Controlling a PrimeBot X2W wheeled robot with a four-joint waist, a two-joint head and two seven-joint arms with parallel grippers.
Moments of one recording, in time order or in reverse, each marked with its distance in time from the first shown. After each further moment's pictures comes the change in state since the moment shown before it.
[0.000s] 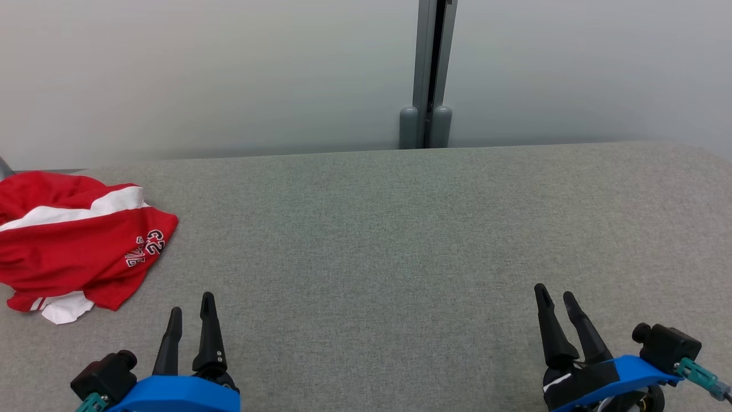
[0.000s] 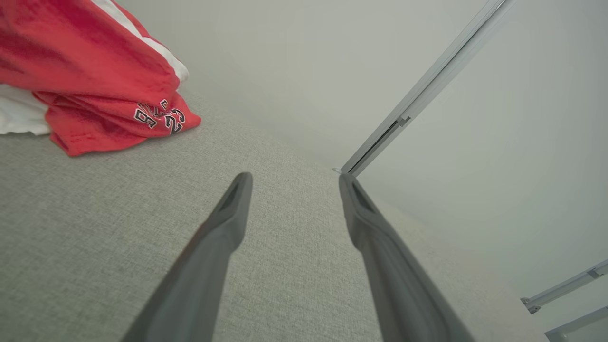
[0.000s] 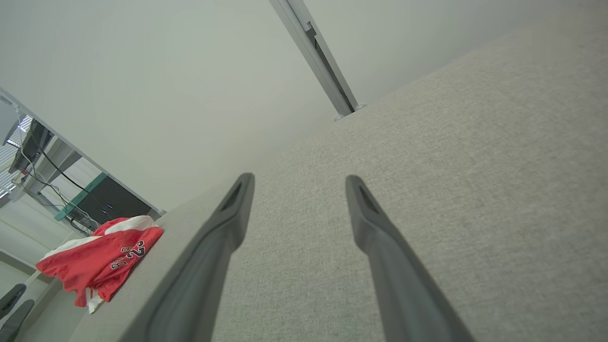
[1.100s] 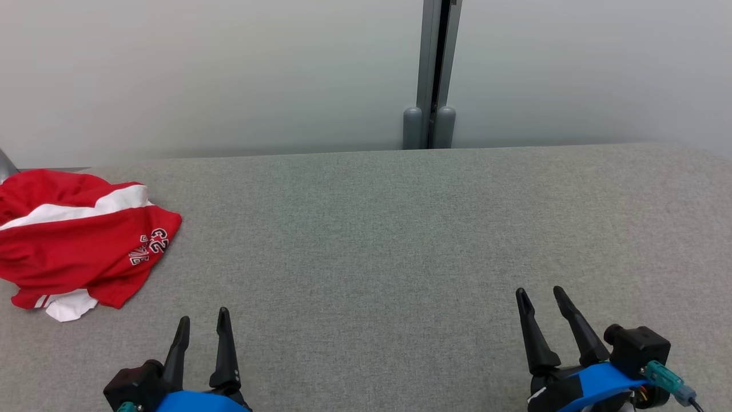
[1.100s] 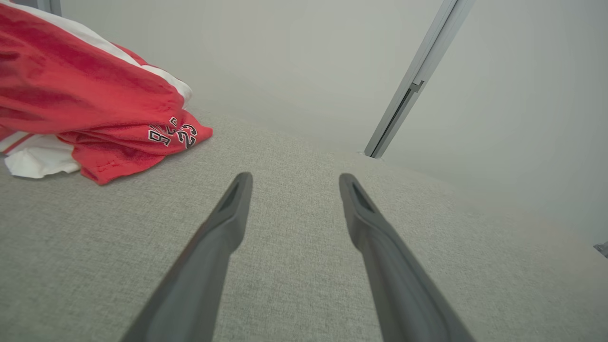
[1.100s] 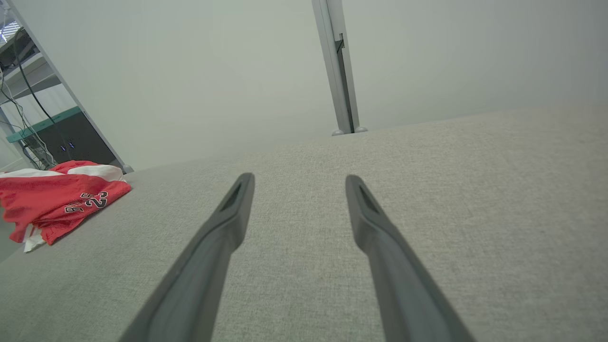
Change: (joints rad) left arm 0.012 0.003 -0.025 0.063 0.250 0.001 -0.075; right arm -0.001 -0.002 0.030 0.007 -0.309 0.000 -0.074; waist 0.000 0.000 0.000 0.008
